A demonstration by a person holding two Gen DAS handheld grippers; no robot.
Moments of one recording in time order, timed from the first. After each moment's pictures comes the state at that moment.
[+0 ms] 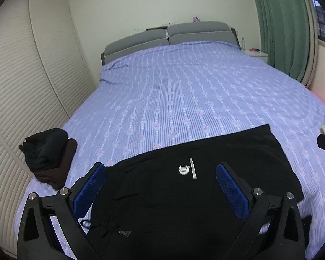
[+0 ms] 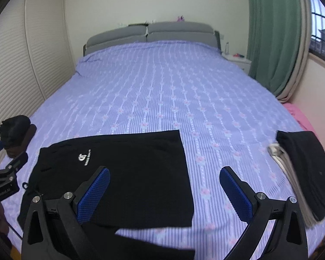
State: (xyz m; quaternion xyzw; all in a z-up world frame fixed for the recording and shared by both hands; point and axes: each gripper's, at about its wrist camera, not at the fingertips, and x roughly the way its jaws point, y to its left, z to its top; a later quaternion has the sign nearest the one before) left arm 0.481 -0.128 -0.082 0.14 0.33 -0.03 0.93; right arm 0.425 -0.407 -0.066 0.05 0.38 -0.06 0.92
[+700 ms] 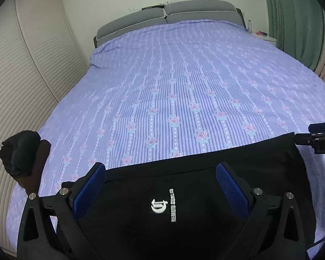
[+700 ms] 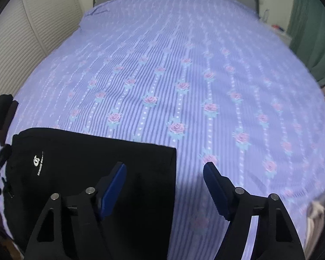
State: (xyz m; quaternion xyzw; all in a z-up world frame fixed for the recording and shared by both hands) left arm 0.602 -0.194 -0.154 0.14 0.38 -0.01 0.91; right arm 0.634 -0.480 -0.182 0.04 0.52 0.06 0.85
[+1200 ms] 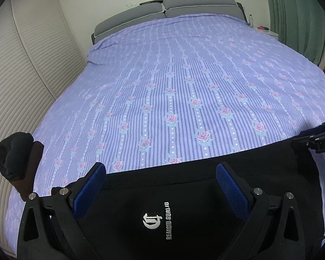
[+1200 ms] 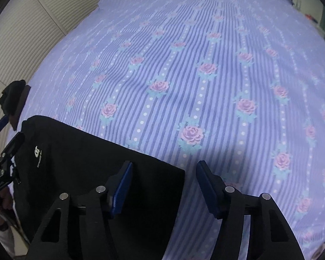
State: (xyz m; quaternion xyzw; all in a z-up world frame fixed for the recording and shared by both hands) left arm 0.631 -0.200 -0.182 0.15 0.40 -0.01 0.91; right arm 0.683 -0.482 -0.235 0.06 0.58 0.15 0.80
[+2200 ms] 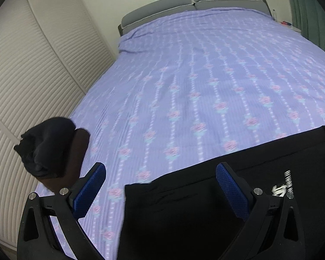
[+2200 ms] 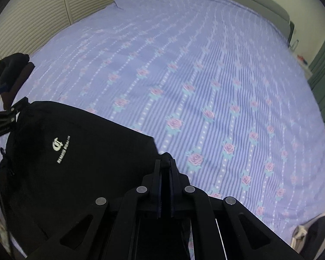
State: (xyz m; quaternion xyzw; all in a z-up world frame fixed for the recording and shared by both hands) left arm 0.636 -0.030 -0.170 0.17 0.40 0.06 0.90; right arm 0.635 -0.350 -0.149 -0.11 0.53 0.08 0.84
